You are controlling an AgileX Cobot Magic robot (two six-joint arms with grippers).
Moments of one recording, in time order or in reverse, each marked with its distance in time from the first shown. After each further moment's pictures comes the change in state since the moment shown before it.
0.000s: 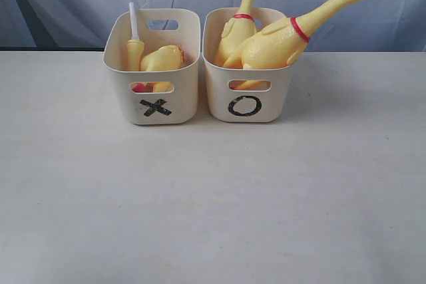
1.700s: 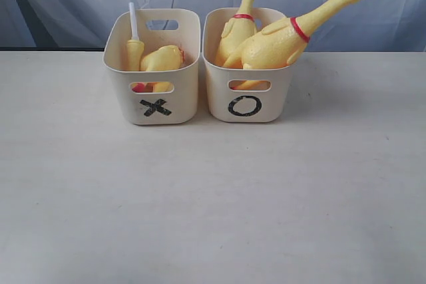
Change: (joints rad) left arm -0.030 0.000 -0.002 0.042 -0.066 -0.017; right arm 0.000 0.000 -0.002 -0.173 -0.076 -0.195
